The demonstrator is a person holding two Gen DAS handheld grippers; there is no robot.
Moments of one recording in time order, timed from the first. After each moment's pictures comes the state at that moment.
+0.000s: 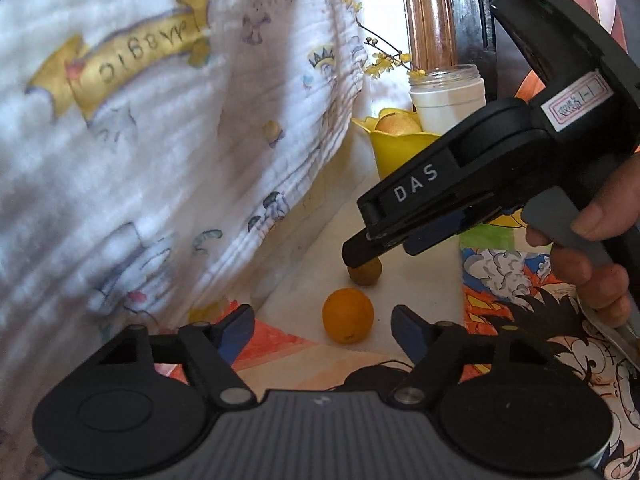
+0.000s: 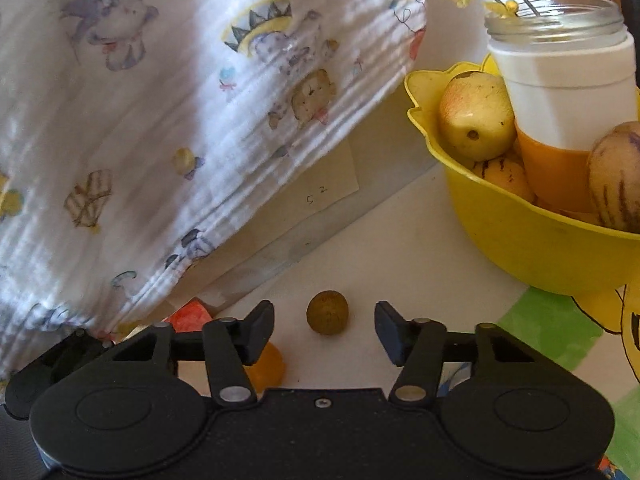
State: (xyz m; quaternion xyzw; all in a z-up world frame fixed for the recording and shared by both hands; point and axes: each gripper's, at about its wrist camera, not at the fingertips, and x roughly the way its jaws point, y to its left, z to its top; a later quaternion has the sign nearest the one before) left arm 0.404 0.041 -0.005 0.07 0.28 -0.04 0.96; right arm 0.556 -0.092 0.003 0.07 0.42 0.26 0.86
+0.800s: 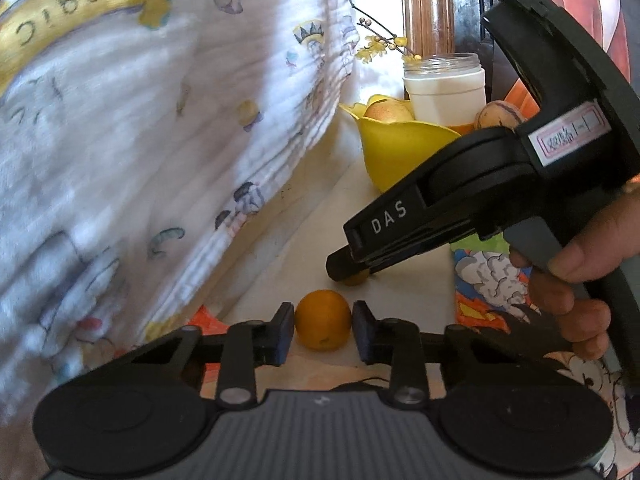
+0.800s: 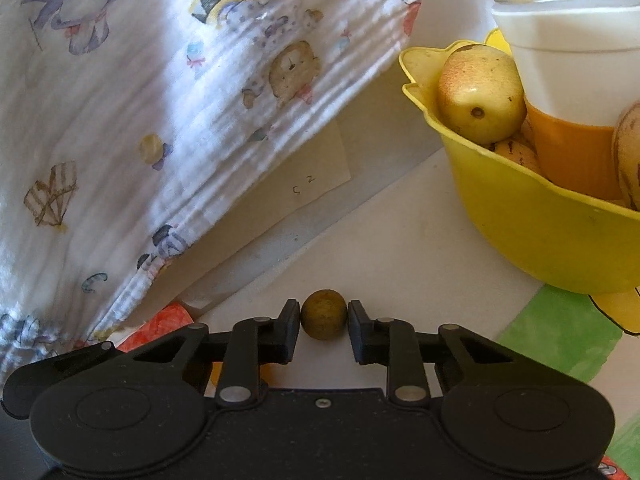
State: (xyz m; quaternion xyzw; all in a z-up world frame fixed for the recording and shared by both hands) left arm 0.432 0.034 -0.007 0.05 0.30 -0.06 0.95; right arm 0.563 -0.088 -0.019 0.07 0.43 0.26 0.86
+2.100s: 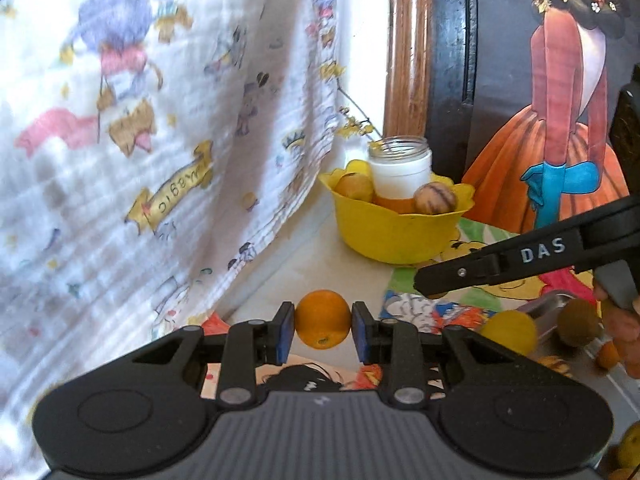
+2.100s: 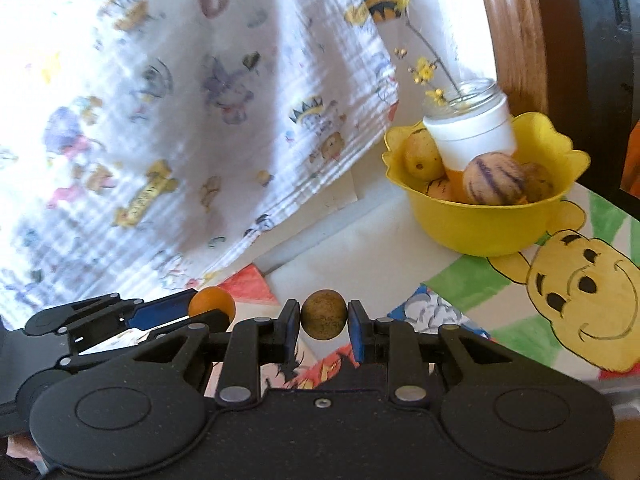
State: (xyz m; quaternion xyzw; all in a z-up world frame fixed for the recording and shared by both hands) left arm 0.343 0.014 0.072 0.01 0.27 -0.05 0.96; right arm 0.436 -0.166 0.080 0.08 0.37 0.27 0.88
